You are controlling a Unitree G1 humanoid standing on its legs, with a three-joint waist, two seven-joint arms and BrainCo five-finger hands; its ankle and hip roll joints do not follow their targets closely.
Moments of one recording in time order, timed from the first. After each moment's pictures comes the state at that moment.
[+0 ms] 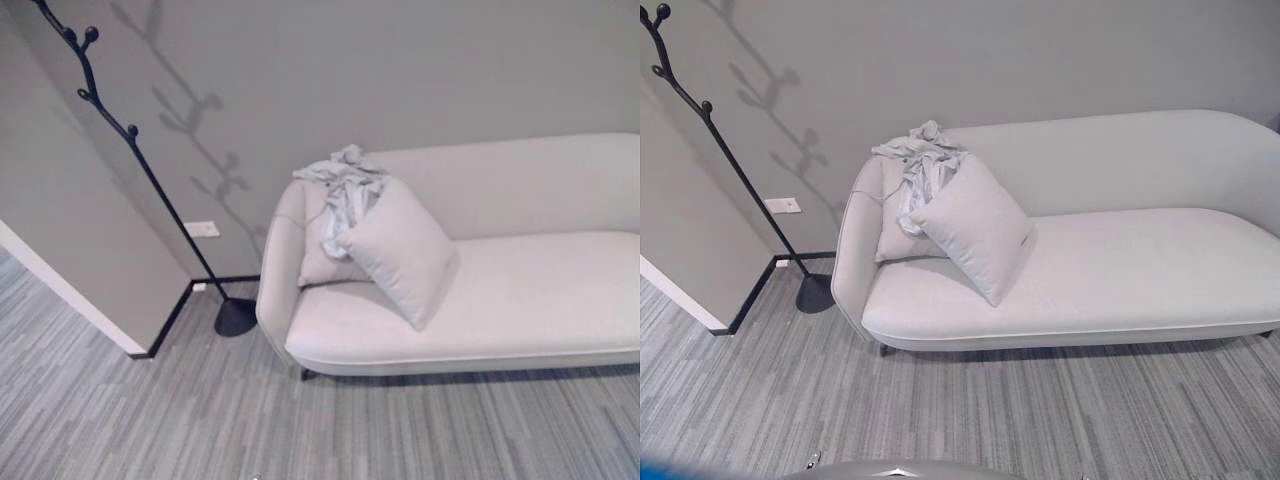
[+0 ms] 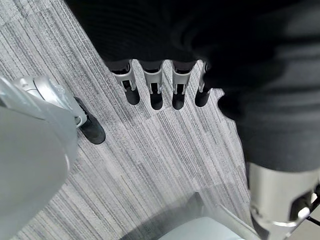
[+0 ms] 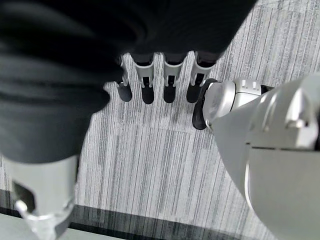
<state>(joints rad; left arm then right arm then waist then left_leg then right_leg) 0.06 0.12 0.15 1.41 -0.93 -0.08 -0.04 0.04 -0.19 -0.25 1.51 1.16 0.05 0.07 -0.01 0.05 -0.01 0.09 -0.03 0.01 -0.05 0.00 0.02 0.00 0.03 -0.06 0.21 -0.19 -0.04</state>
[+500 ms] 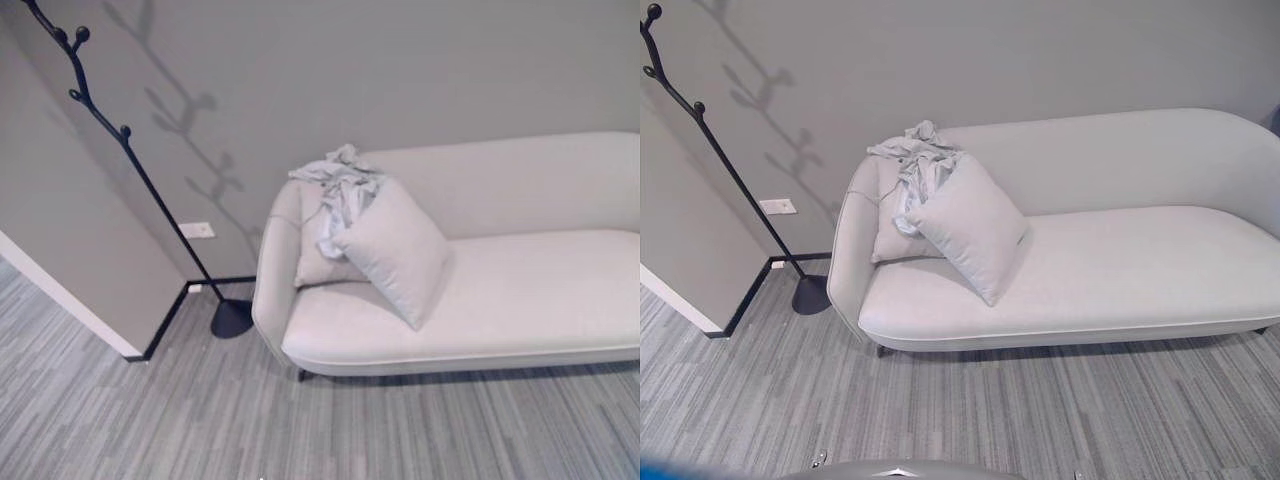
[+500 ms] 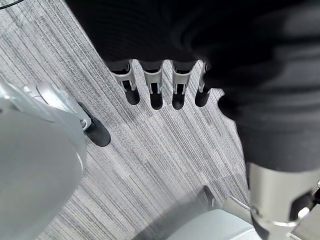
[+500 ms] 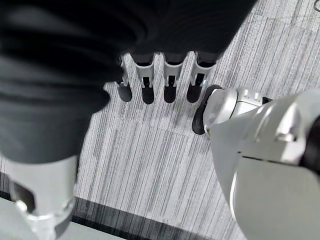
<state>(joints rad) 0.06 0.12 0.11 1.41 -0.89 -0.08 -0.05 0.04 -0.20 -0.18 1.51 1.08 0.04 0.07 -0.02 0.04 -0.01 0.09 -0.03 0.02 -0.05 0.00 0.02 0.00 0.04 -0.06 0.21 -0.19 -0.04</state>
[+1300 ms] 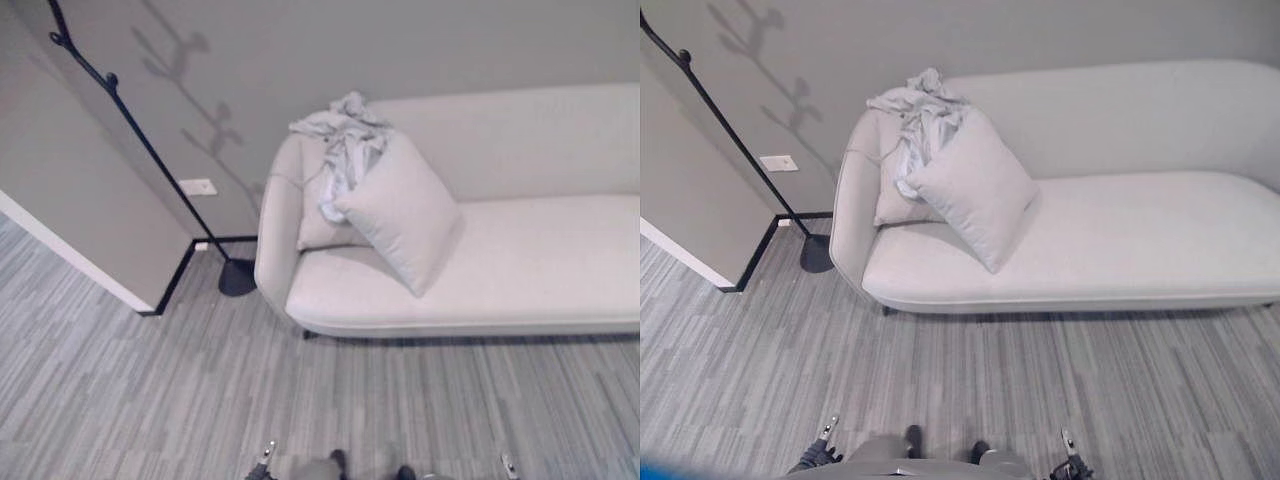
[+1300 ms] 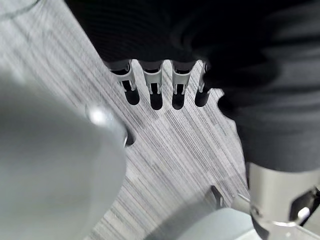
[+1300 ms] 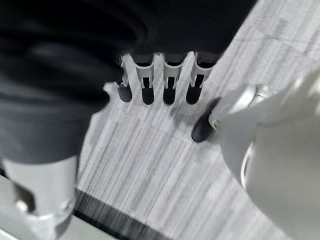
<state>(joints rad) -0.04 0.11 0.09 1.39 -0.88 -0.12 -0.05 -0.07 -0.20 -0.14 1.50 1.02 0.03 0.07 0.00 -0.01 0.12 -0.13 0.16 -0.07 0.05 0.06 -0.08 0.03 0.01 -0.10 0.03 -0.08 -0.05</state>
